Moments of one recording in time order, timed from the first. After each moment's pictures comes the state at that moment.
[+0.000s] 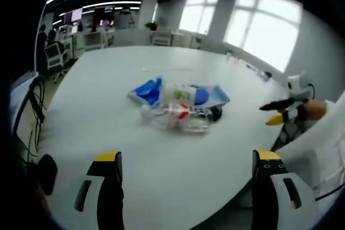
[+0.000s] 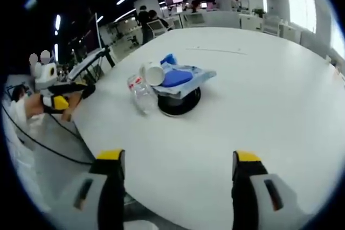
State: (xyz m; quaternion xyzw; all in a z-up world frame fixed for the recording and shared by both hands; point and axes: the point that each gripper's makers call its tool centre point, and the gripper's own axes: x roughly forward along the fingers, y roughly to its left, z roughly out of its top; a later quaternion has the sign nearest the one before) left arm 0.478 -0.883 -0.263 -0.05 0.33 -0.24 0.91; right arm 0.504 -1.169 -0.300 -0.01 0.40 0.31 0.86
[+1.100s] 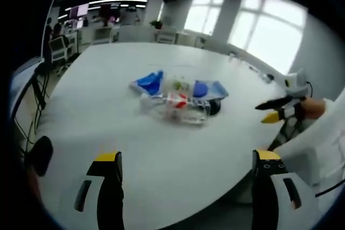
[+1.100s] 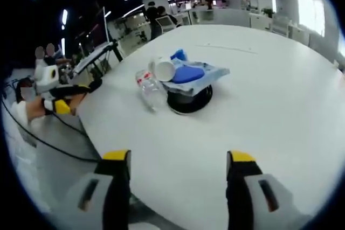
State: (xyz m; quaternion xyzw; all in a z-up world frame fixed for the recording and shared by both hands) left arm 0.452 -0.887 -0.276 -0.07 0.33 -0.22 0.91; right arm 0.499 -1.149 -0.306 -0.02 0.41 0.34 0.85
